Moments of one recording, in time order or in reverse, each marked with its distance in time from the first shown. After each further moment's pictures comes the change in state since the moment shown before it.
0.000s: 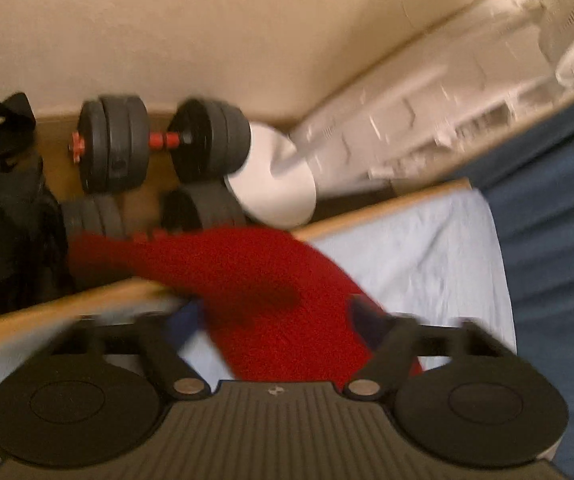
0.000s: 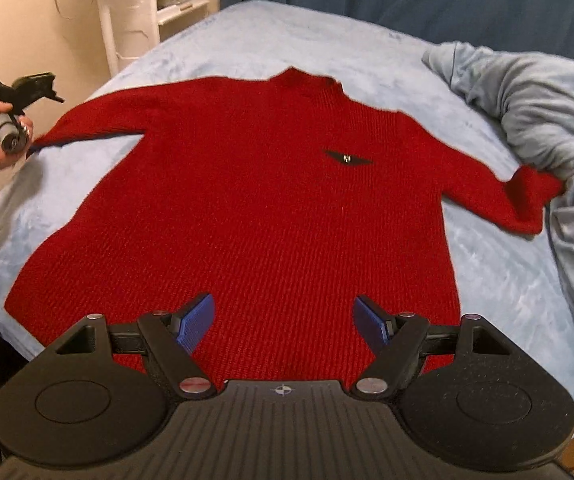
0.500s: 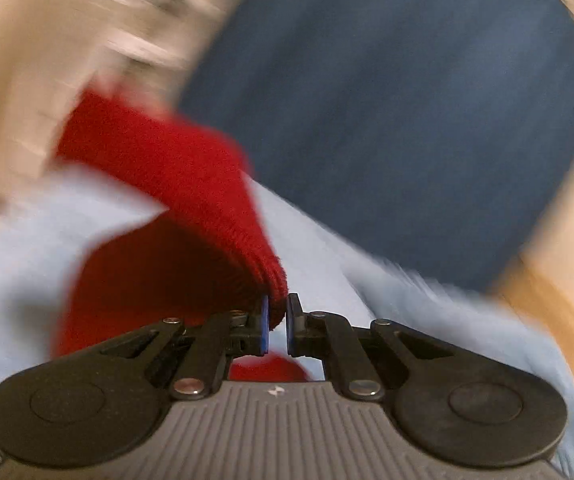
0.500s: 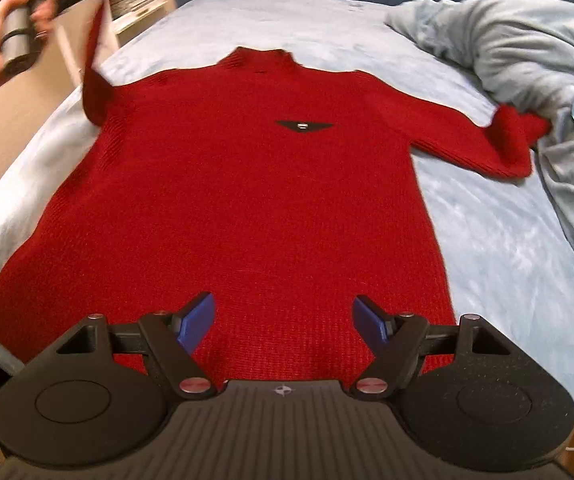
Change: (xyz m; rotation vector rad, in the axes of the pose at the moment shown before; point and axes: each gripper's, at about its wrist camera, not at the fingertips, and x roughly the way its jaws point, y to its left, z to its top) left arm -0.099 -0.247 -0.228 0.787 0.055 -0.624; right arm 0.017 -0.056 -0.022 0.150 0.017 -0.008
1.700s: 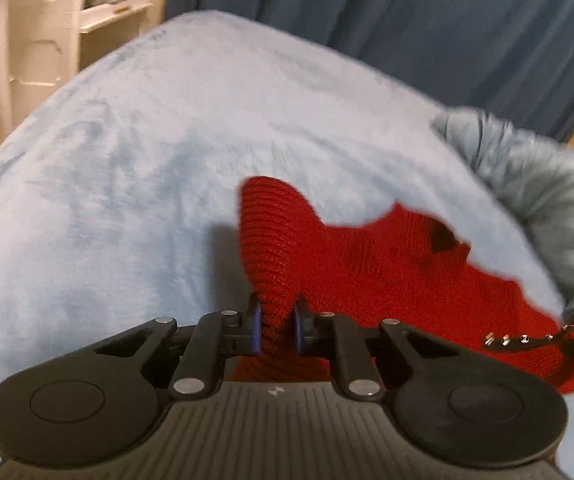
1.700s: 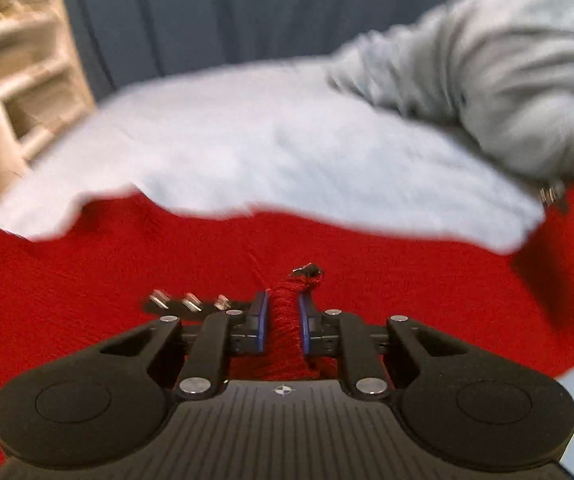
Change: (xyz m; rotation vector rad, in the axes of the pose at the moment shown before) left arm 0.112 0.134 -0.034 0.120 0.310 0.225; right arm 0.187 -0.123 0.198 0.157 -0.322 0.079
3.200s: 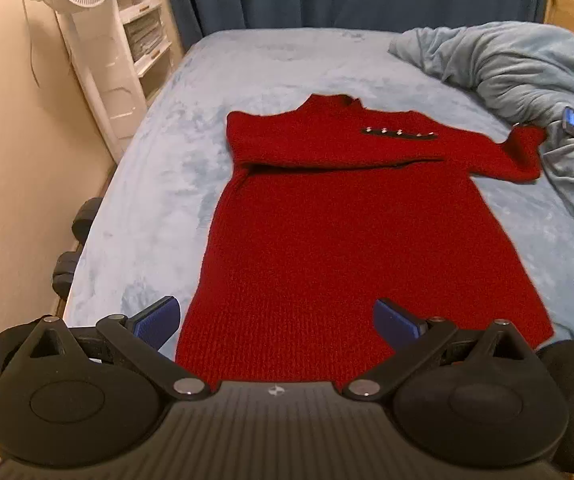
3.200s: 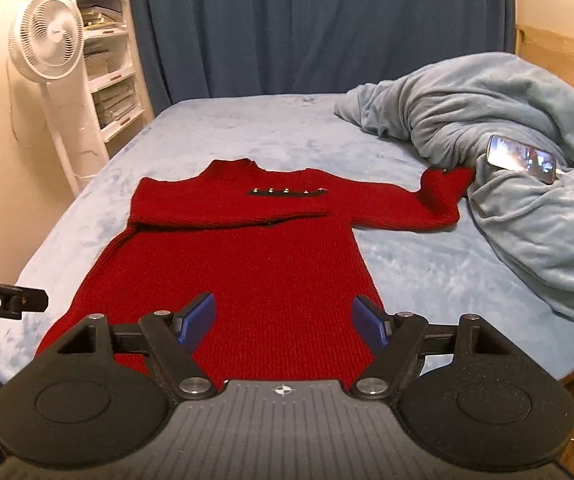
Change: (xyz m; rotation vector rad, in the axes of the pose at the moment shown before) left arm -0.355 -0.163 -0.234 0.305 0.062 0.274; right arm -0.378 0.102 -0.148 -0.076 -0.007 -0.107
